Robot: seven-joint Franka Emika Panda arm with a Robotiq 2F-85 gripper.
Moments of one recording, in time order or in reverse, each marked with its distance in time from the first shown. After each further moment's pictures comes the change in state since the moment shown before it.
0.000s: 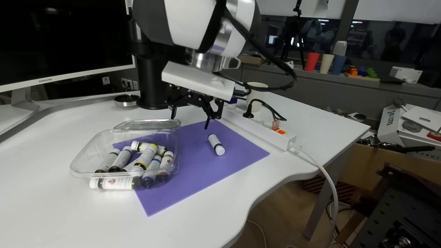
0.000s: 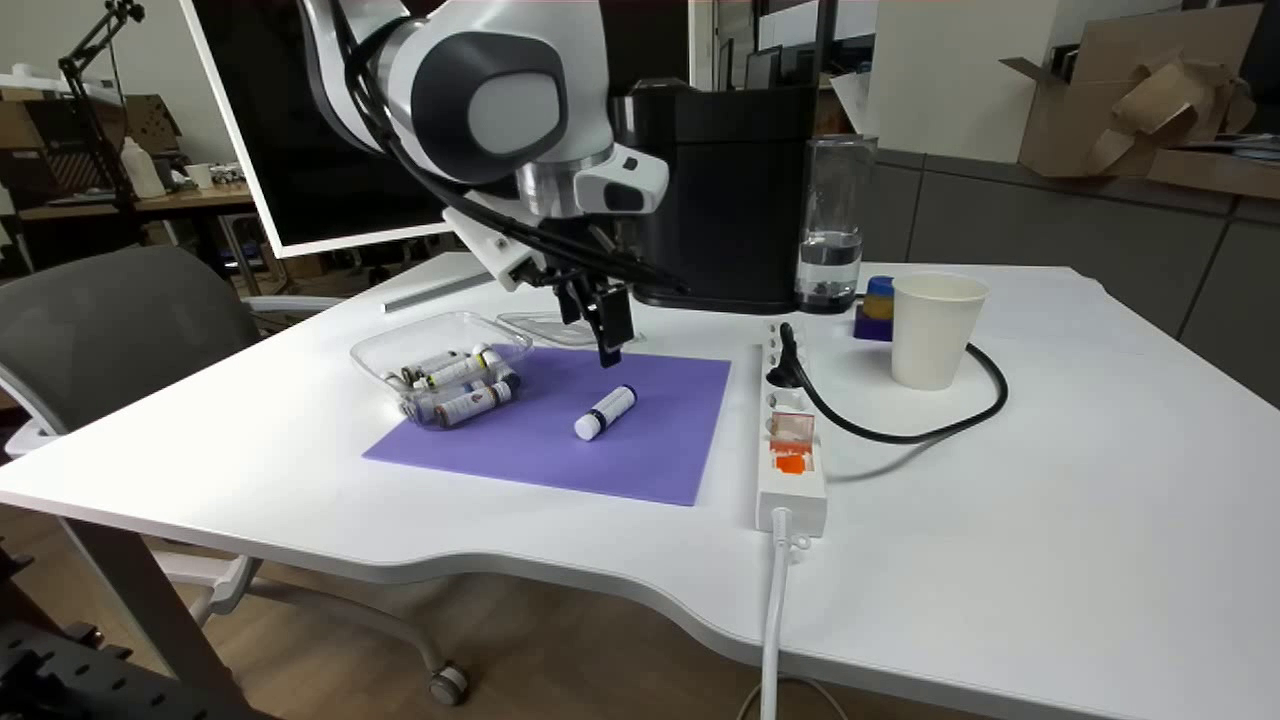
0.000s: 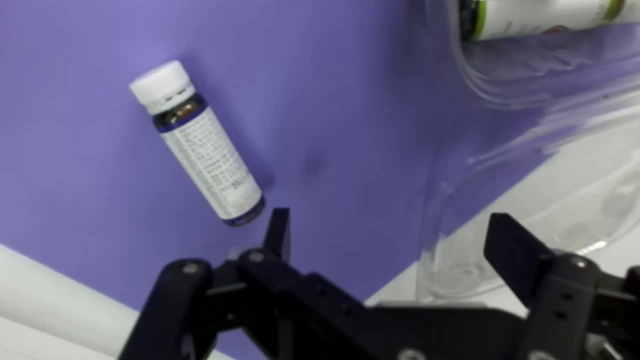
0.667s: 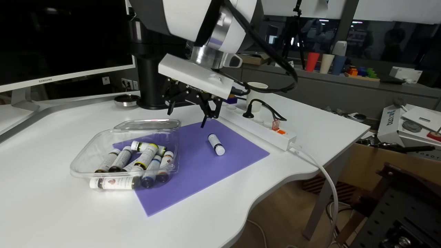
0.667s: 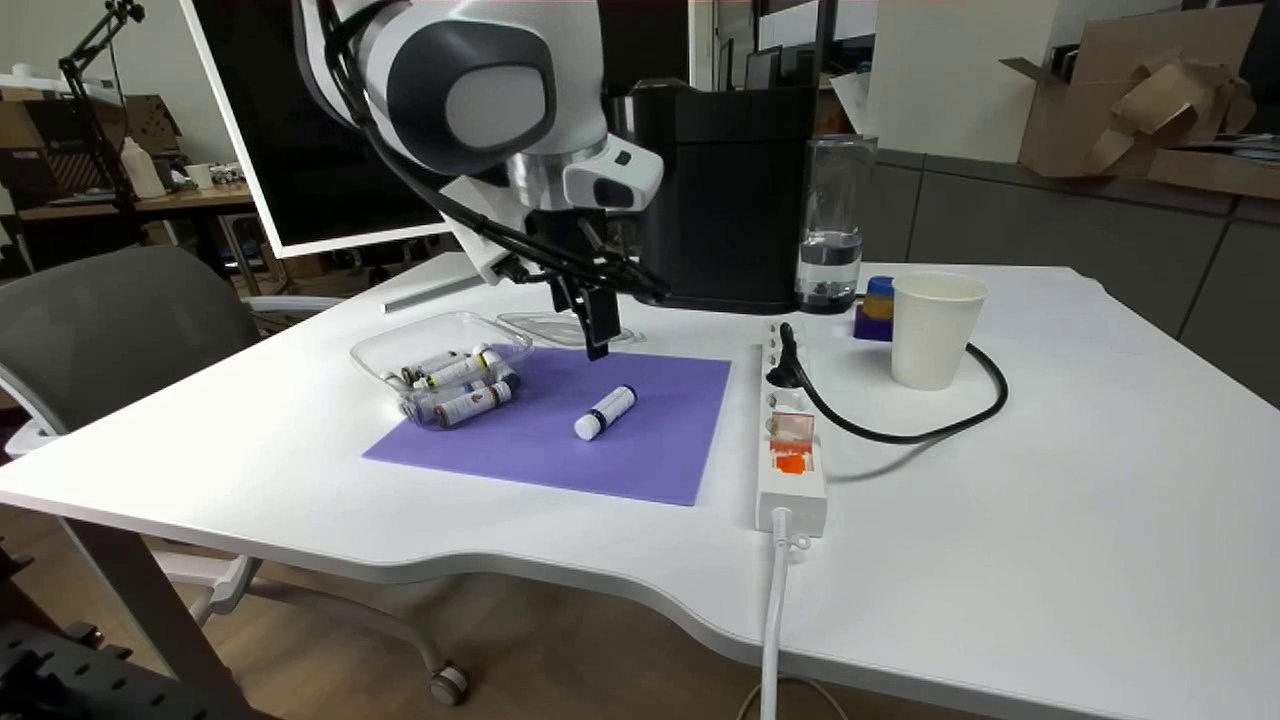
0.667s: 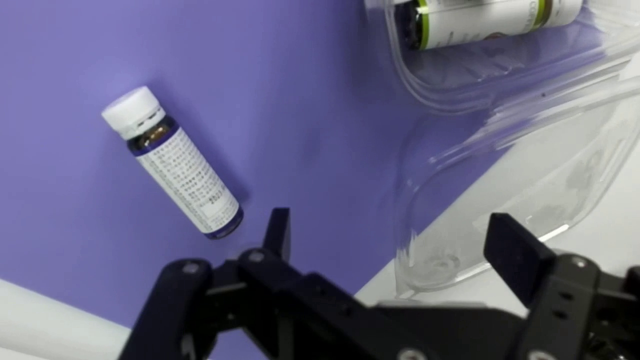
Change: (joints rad) arm -0.125 -0.017 0.133 -0.030 0.050 0.031 -0.014
